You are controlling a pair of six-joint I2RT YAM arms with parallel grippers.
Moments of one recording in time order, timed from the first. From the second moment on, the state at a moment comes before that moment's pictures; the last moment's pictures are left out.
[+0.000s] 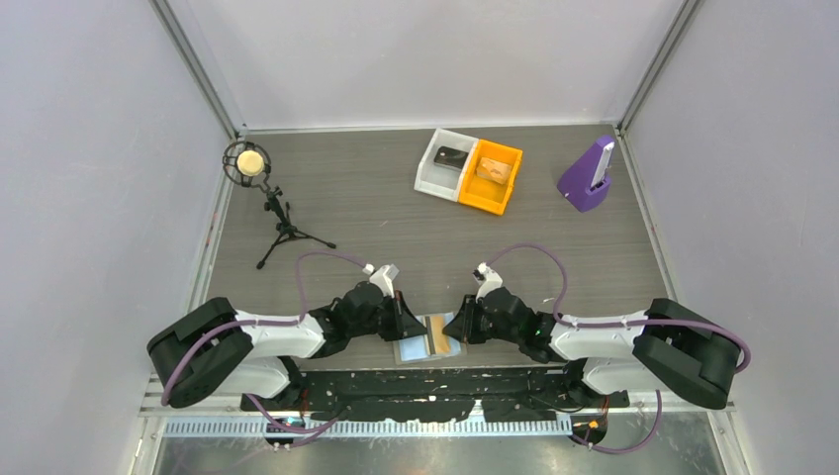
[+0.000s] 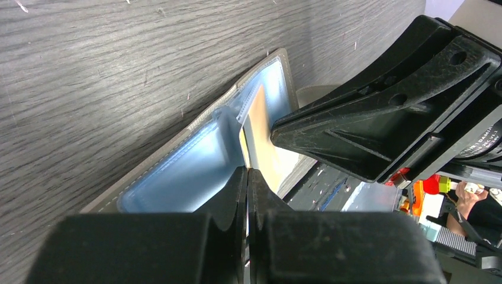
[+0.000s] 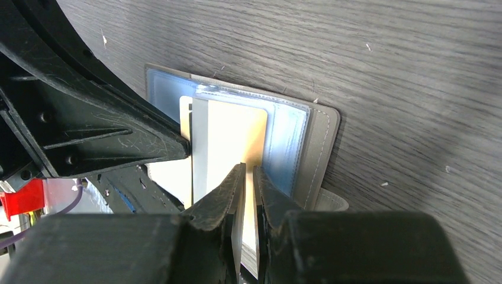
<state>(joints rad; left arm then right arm) -0.93 1.29 0.26 0.46 0.17 -1.02 0.99 1.24 0.22 0.42 -0.03 0.92</state>
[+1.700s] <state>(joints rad) -0.94 0.42 0.33 -0.24 -0.12 -1.13 1.21 0.73 0.30 0.32 0.25 -0.05</state>
